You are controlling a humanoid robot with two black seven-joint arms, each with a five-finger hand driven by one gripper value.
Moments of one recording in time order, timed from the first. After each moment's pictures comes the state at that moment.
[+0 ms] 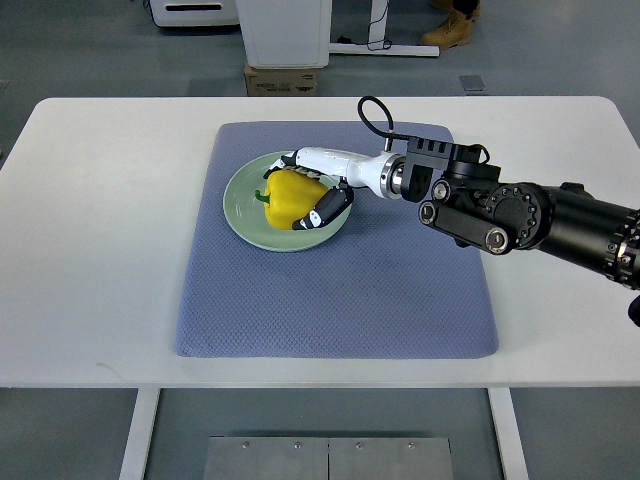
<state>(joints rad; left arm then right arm) -0.02 0.00 -0.11 -0.23 0.09 0.18 -0.17 1.31 0.00 -0.22 0.67 -0.85 0.06 0.31</state>
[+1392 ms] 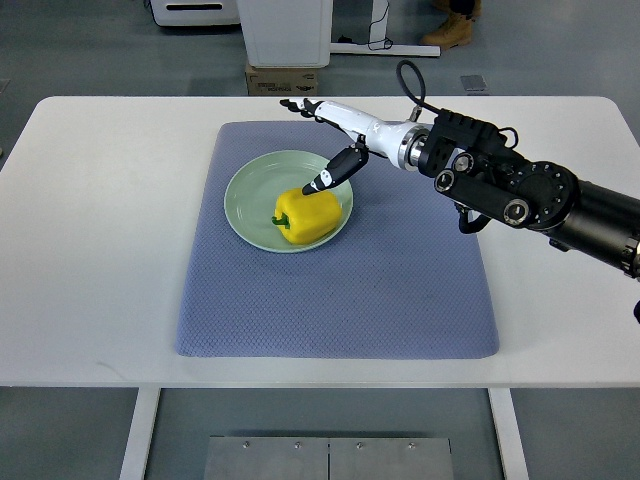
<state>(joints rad) -0.02 0.00 -0.11 -0.23 0.09 0.18 -0.18 1.29 -0.07 -0.06 0.66 -0.68 0.04 0.30</state>
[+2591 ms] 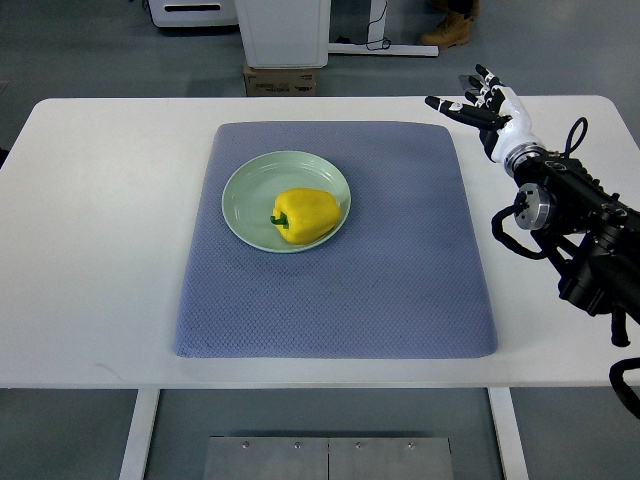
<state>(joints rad) -0.02 0.00 -0.11 -0.23 0.09 0.18 -0.17 0.93 -0.10 0.72 0.57 -0.38 -0.13 0.19</state>
